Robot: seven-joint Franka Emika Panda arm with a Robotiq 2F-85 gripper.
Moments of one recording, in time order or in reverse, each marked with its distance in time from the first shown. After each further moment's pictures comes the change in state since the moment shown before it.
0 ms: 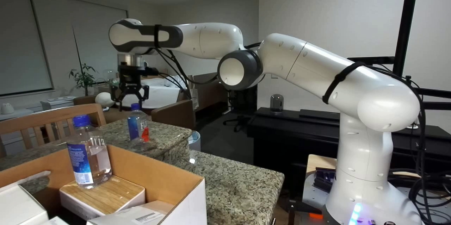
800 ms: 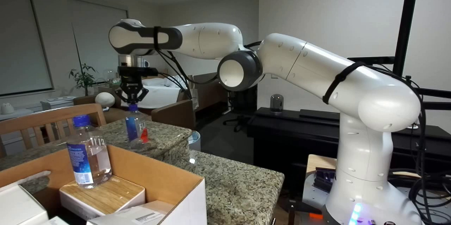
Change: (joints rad) arm 0.010 0.000 -0.046 -0.005 -0.002 0.019 0.046
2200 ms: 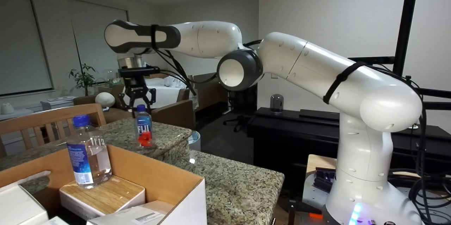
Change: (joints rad) arm 0.025 -0.011 -0.014 -0.006 0.000 -0.243 0.047
